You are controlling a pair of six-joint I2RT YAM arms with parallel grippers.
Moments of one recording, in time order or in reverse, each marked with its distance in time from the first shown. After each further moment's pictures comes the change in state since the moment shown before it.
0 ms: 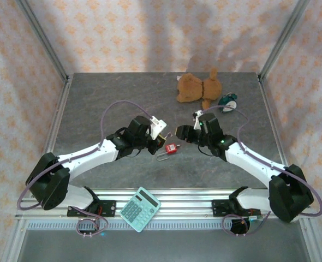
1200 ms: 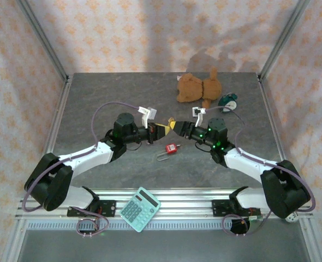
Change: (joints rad) left arm 0.127 -0.012 -0.152 0.640 0.355 -0.521; right arm -0.048 0.056 -0.149 0.675 -0.256 0.102
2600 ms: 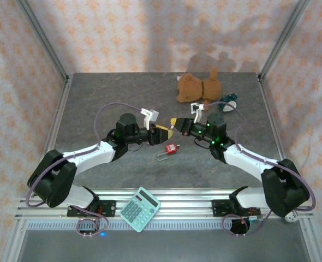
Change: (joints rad) left arm 0.000 0.026 0.000 -0.017 0.015 0.035; right arm -0.002 0.006 0.072 -0.092 0.018 -0.058
